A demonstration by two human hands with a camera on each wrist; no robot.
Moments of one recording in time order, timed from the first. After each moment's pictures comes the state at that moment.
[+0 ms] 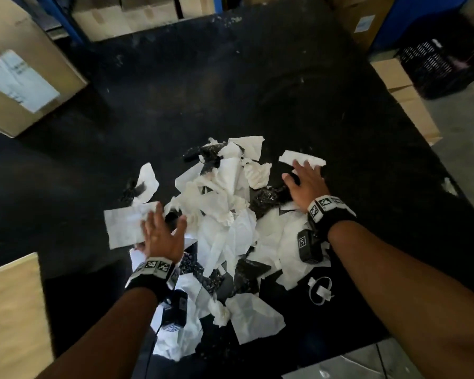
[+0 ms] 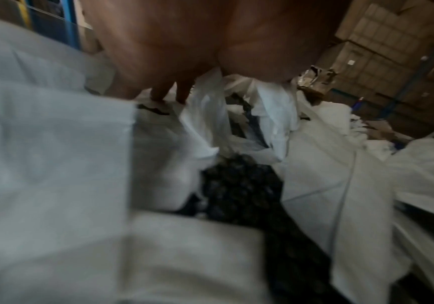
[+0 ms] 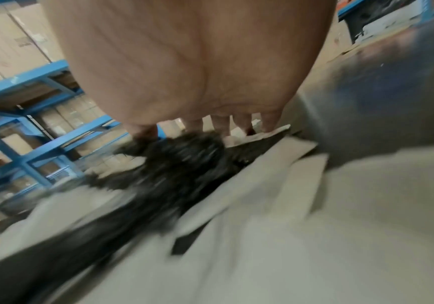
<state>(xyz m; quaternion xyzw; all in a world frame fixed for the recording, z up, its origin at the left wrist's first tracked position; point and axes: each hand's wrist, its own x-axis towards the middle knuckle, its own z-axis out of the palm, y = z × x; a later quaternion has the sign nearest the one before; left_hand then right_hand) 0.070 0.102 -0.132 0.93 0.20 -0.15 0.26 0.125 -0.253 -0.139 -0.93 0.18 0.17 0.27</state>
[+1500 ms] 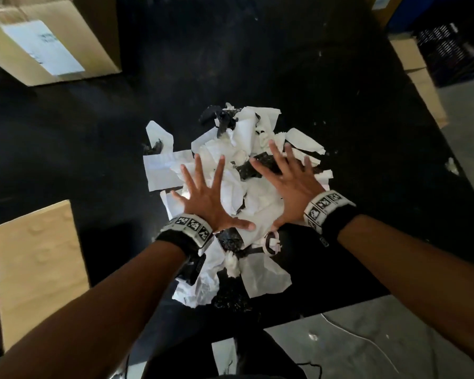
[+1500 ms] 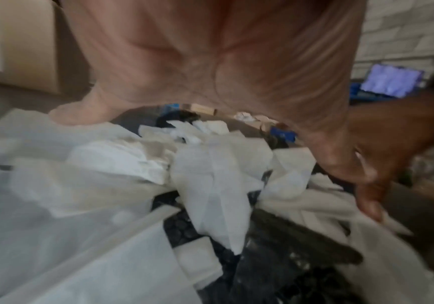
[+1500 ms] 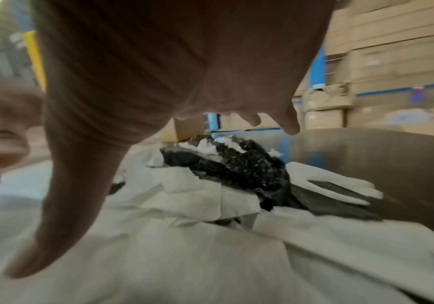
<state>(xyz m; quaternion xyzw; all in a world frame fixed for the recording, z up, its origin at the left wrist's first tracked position) 0.052 0.060 -0.074 0.95 -0.05 -0.26 0.16 0.054 -0.176 -0.064 -0.96 -0.15 0.23 0.05</state>
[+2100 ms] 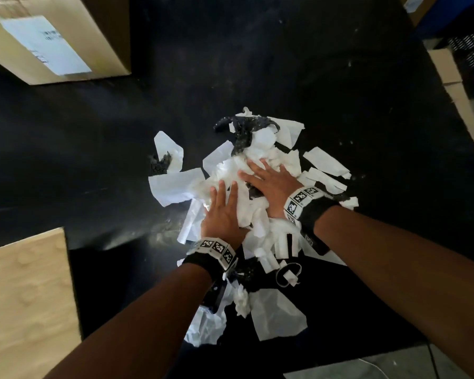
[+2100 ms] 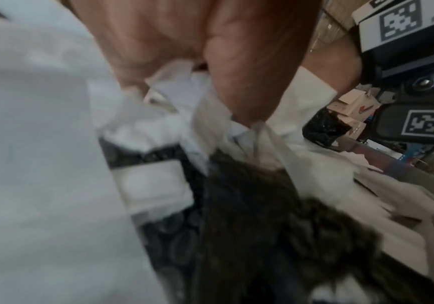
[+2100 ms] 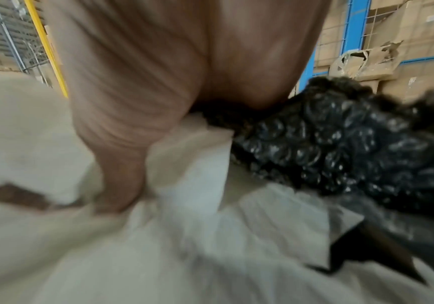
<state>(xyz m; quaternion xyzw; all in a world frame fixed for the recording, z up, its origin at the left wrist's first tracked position) 0.078 0.050 -0.132 0.95 -0.03 -0.25 0.16 0.152 -0.121 -0.119 -0.93 -0.22 0.30 0.01</state>
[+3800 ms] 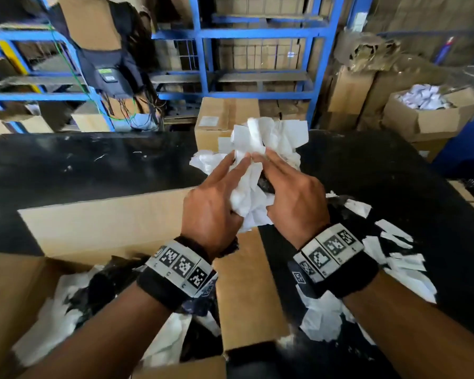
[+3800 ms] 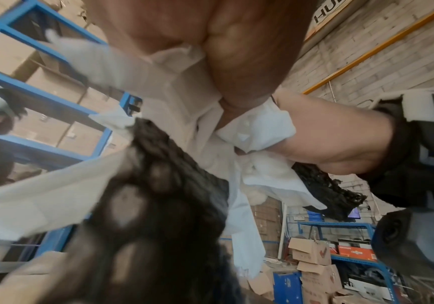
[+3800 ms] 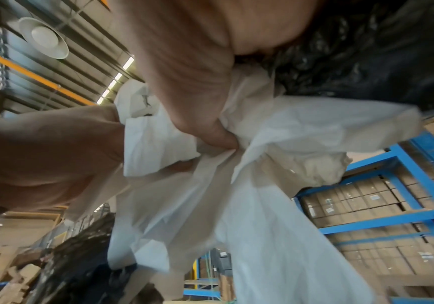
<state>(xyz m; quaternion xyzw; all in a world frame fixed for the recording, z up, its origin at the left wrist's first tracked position) -0.075 0.384 0.207 0.92 -0.14 0.25 0.28 -0.050 0.215 0.212 -0.90 -0.22 -0.29 0.24</state>
